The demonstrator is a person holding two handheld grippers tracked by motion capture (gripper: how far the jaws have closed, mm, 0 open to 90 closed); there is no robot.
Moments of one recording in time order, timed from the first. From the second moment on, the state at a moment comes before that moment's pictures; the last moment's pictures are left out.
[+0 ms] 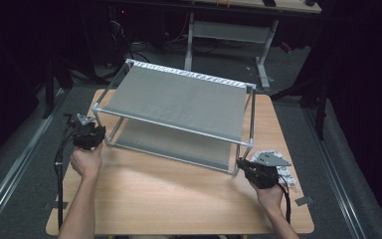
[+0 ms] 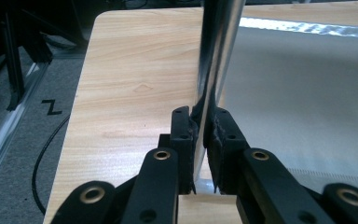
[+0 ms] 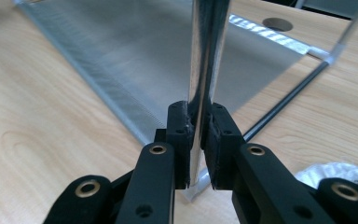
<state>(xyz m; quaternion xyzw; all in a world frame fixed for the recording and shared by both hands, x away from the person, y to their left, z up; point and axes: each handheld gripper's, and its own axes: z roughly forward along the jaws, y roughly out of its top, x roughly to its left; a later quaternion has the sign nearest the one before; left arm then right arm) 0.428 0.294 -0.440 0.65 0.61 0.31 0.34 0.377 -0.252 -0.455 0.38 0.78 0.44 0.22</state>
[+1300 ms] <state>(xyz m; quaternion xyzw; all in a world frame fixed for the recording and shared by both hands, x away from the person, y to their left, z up) 0.413 0.284 -0.449 0.65 0.59 0.30 0.37 0.443 -0.265 -0.445 0.46 0.75 0.40 0.25</state>
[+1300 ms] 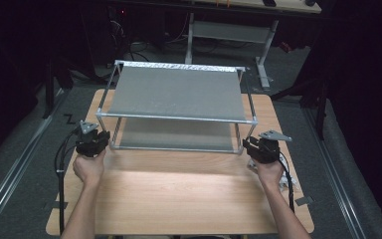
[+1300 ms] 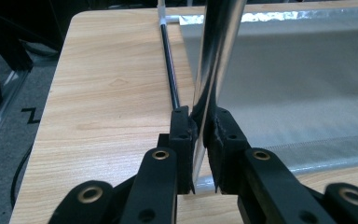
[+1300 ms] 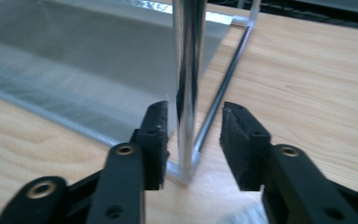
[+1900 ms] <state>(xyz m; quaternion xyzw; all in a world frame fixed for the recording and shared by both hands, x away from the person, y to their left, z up) 0.399 0.281 -0.459 0.65 0.60 0.28 0.38 0.397 -0.317 -0.481 0.50 0.76 0.31 0.28</state>
